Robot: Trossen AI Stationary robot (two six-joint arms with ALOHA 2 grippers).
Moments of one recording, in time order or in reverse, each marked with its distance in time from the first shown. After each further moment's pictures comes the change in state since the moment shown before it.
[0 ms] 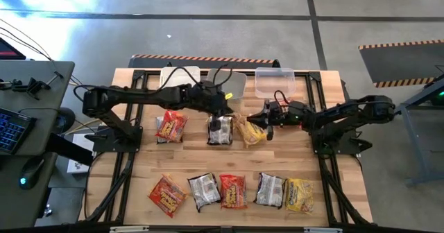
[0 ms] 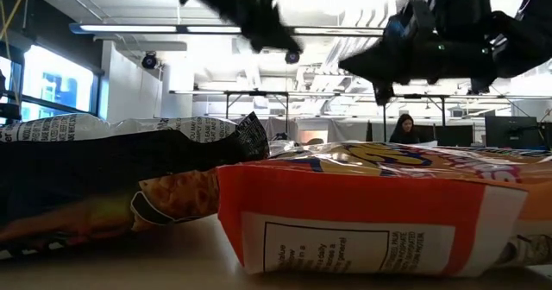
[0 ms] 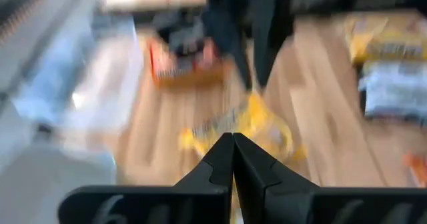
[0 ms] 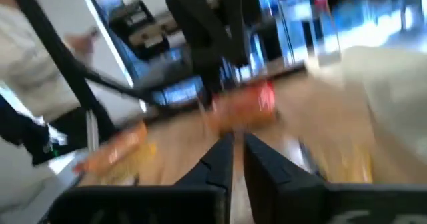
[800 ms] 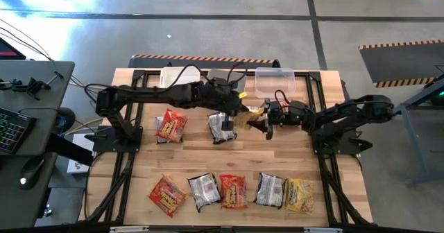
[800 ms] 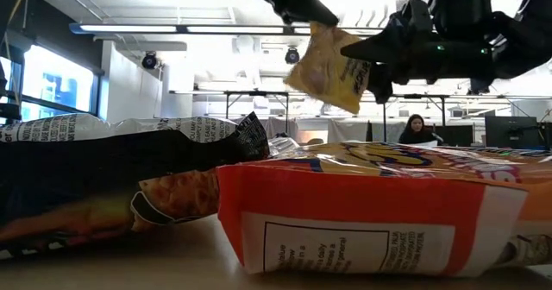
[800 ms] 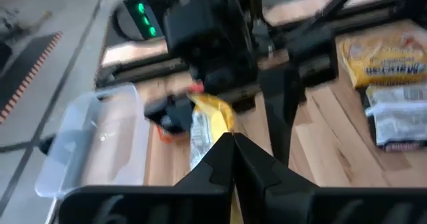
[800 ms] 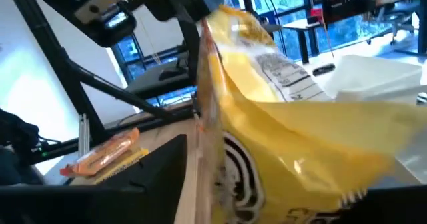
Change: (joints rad) left arm -0.055 0.143 0.315 -0.081 -0.034 0.152; right arm 0.000 0.027 0.002 0.099 0.017 -0.065
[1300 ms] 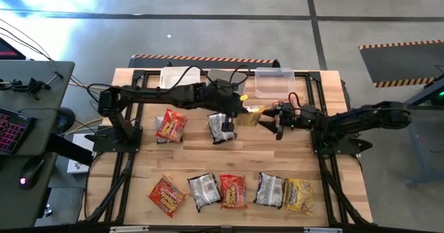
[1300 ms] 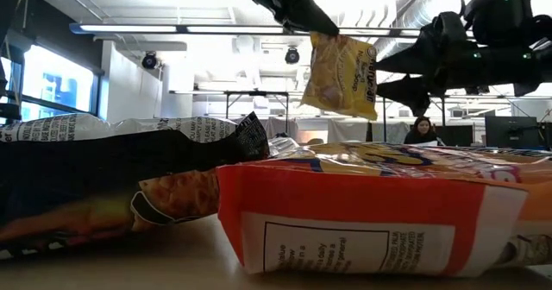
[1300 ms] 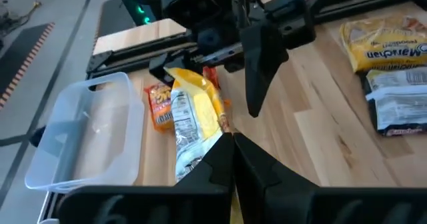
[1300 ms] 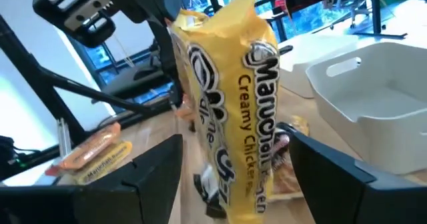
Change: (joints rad) left arm 0.001 0.025 0.000 -0.021 0.003 0.016; right arm -0.002 -0.247 -0.180 -0.118 0.119 0.080
